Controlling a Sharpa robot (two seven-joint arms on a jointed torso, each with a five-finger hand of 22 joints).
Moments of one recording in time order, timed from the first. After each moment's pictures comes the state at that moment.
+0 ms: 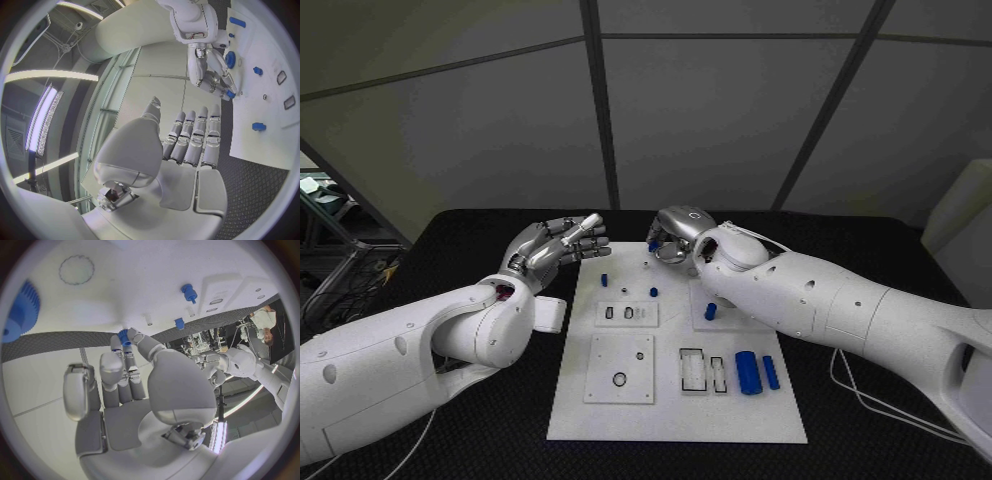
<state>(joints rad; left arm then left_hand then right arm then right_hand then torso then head) 1.12 -0.89 0.10 1.60 -0.03 -0.39 0.43 1.34 0.08 -0.12 0.07 0.16 0.71 0.19 0.27 0.07 0.75 0.21 0.25 0.06 0.86 0.18 0.14 0.07 0.19 0.71 0.28 0.32 0.13 1.24 -0.33 0.05 0.96 -1.66 -0.38 -0.12 1.21 -0.04 0.51 -0.22 0.13 1.17 0.12 0.07 0.09 1.28 0.05 0.06 0.10 1.47 -0.03 1.11 0.84 0.05 1.46 0.08 1.49 1.31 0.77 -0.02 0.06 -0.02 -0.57</state>
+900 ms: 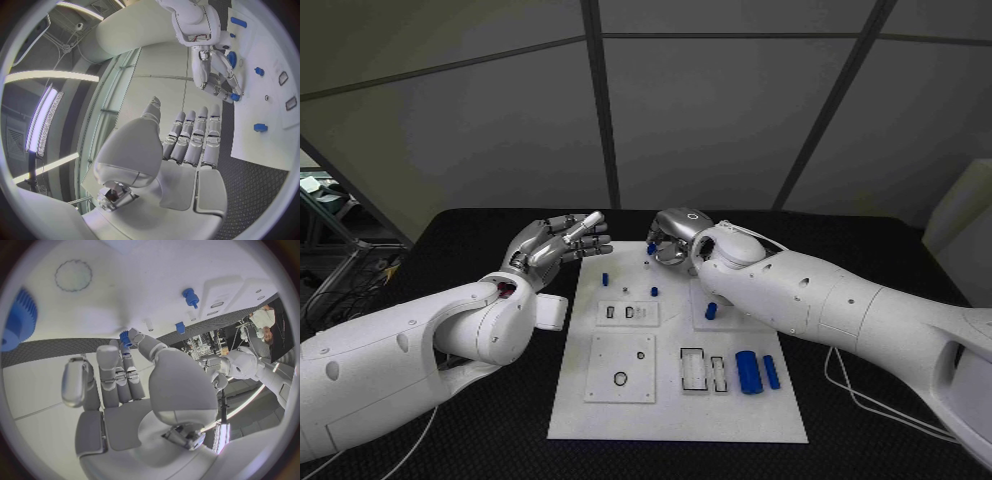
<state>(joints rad) 1.13 -0.88 0.10 1.60 -0.04 -0.38 0.42 1.34 0.08 -0.12 0.06 0.16 0.71 0.19 0.27 0.07 0.75 0.21 0.24 0.06 0.86 0.18 0.14 0.07 0.19 0.71 0.28 0.32 0.13 1.24 -0.30 0.05 0.91 -1.65 -0.33 -0.11 1.20 -0.12 0.54 -0.19 0.07 1.08 0.16 0.07 0.09 1.08 0.10 0.06 0.07 1.41 0.01 1.01 0.68 0.06 1.35 0.12 1.40 1.21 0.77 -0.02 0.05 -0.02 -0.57</state>
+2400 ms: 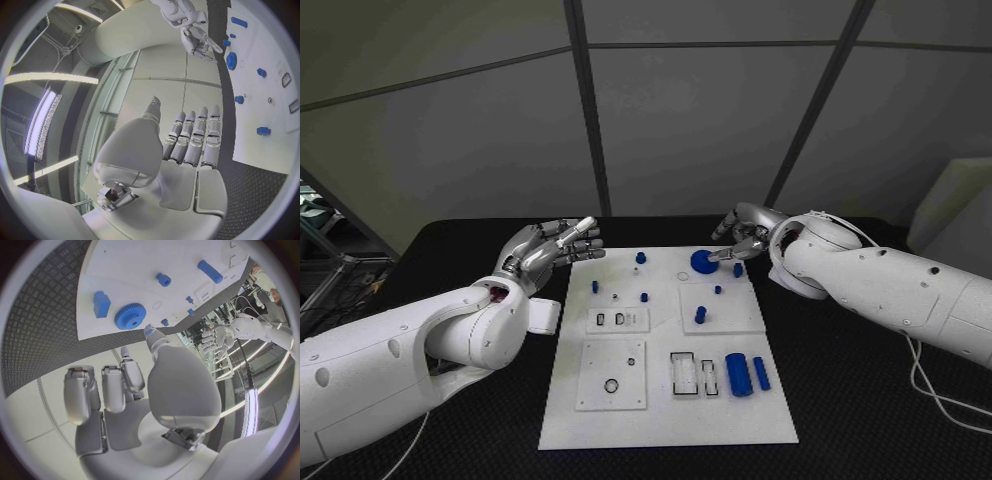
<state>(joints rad) 1.13 -0.90 0.10 1.59 -0.04 -0.38 0.42 1.34 0.08 -0.12 0.06 0.16 0.71 0.19 0.27 0.07 0.75 0.21 0.24 0.06 0.86 0.18 0.13 0.07 0.19 0.71 0.28 0.32 0.13 1.25 -0.66 0.12 1.18 -1.39 -0.19 -0.22 1.27 -0.22 0.22 0.16 0.06 0.93 0.12 0.06 0.07 1.46 0.03 1.27 1.27 1.47 -0.05 1.45 1.31 0.03 1.47 0.06 1.55 1.31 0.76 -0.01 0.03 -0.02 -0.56</state>
